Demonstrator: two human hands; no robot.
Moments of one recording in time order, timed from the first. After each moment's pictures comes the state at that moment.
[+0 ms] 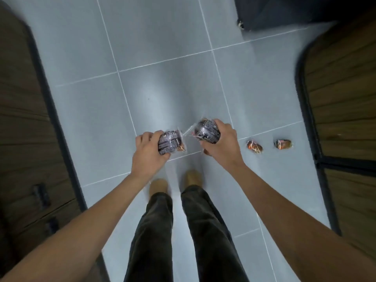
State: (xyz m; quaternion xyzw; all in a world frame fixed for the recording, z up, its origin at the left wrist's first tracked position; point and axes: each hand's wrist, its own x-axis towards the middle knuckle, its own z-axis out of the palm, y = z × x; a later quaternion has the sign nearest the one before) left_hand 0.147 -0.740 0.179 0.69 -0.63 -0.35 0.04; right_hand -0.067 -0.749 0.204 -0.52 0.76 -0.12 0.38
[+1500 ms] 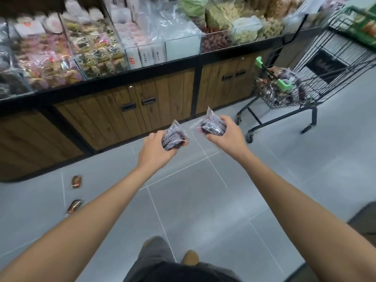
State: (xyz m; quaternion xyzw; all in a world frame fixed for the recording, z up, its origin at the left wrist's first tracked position) left_hand -0.175 -0.065 0.542 -0.10 -0.94 -0.33 -0.03; right_hand -0.139 0.162 0.567 0.12 0.89 -0.44 -0.09
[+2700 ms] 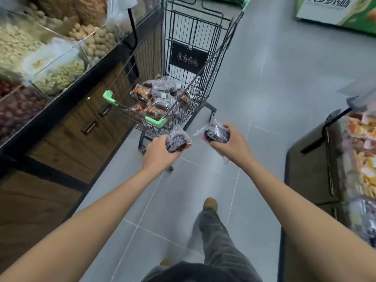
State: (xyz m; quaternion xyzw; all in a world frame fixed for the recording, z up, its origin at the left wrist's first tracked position) left_hand -0.443 0.634 0.501 -0.41 -0.85 -0.24 -0.22; right_hand -0.253 0.770 0.523 0.47 0.77 -0.40 -0.18
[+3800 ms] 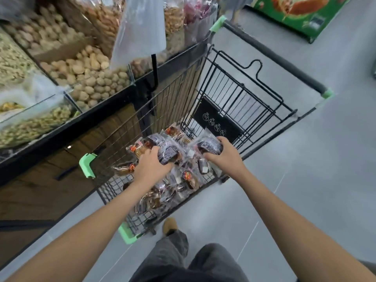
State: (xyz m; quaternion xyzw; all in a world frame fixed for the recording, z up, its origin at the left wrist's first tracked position) left_hand -0.712 1.008 0.471 -0.23 -0.92 -0.24 -0.19; right_hand -0.586 1.197 0.510 0.35 0.83 -0.43 -0.01
